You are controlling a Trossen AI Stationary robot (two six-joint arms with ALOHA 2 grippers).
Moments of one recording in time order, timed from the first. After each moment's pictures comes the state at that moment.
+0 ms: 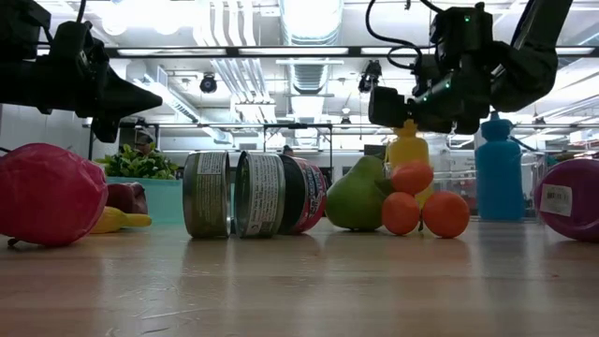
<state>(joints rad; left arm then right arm) 0.01 0.10 0.00 0.06 -0.29 -0.31 -0.15 1.62 0.47 1.19 1.28 0.11</state>
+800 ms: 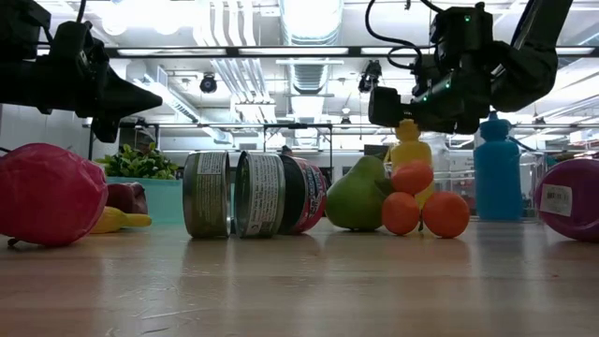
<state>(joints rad) 0.01 0.10 0.00 0.06 -0.29 -0.31 -0.15 1.62 0.47 1.19 1.28 0.10</state>
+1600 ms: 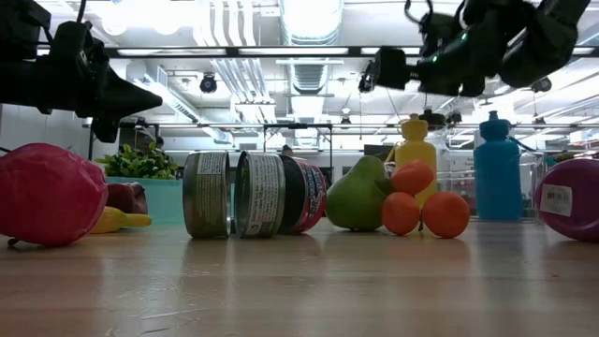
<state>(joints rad) 0.01 0.10 0.00 0.06 -0.29 -0.31 -0.06 1.44 0.48 1.29 1.28 -0.23</state>
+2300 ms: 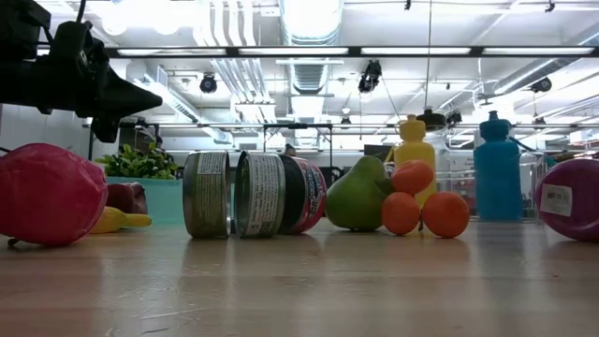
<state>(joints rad) 0.01 0.10 0.00 0.06 -0.29 -0.31 0.40 1.17 0.76 1.17 1.57 -1.01</state>
